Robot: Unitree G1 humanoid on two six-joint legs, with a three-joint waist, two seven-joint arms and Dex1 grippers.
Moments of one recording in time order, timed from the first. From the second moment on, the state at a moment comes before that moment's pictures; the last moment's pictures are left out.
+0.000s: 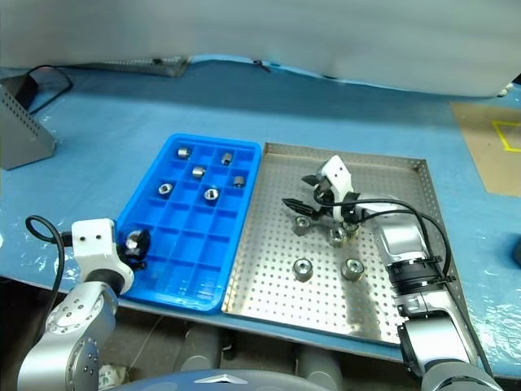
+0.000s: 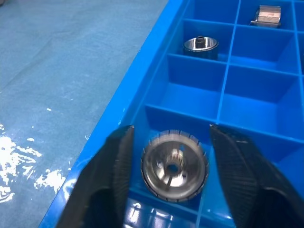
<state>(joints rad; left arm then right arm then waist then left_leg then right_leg) 0.23 0.05 0.22 -0.88 -0.10 0.95 -0.01 -0.49 -0.50 0.09 0.19 0.27 0.37 0.89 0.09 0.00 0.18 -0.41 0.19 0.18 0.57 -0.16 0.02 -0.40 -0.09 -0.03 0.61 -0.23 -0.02</state>
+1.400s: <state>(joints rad) -1.05 0.12 -0.42 1.05 0.06 -0.05 -1.35 0.13 -0.68 -0.46 -0.47 0.43 0.69 0.61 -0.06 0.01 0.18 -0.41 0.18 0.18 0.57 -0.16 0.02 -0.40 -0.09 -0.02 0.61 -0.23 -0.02</state>
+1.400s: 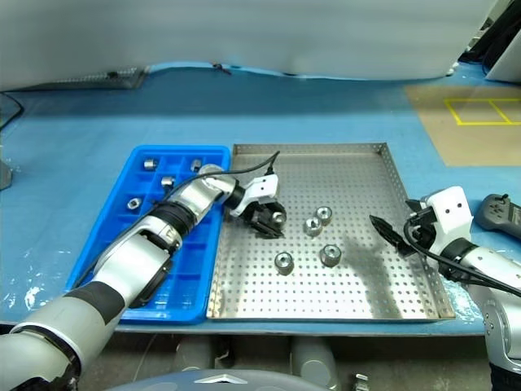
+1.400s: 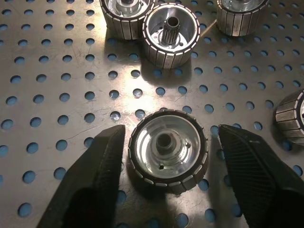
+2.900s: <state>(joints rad) -0.11 0.34 0.20 -0.66 -0.23 1.03 -0.29 -0.48 -0.58 0.08 0.17 0.26 0.40 0.90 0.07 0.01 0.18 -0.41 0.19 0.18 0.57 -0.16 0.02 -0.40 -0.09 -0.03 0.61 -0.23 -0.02</state>
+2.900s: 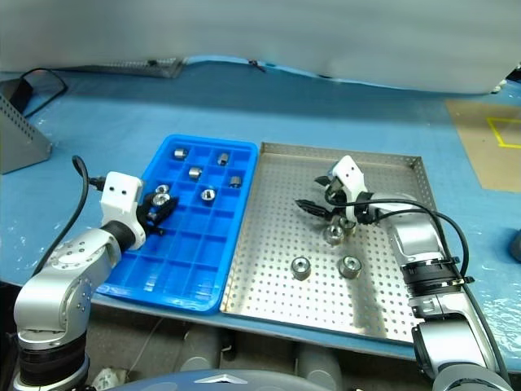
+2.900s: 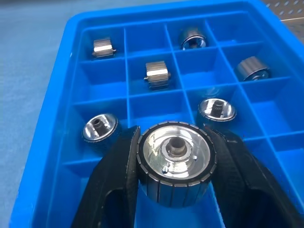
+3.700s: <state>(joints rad) -0.71 0.44 -0.18 0.00 -0.51 0.73 -1.18 -0.03 -0.67 -0.28 -0.27 0.32 0.57 0.70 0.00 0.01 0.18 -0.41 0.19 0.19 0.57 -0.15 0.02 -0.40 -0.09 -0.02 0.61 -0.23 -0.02</state>
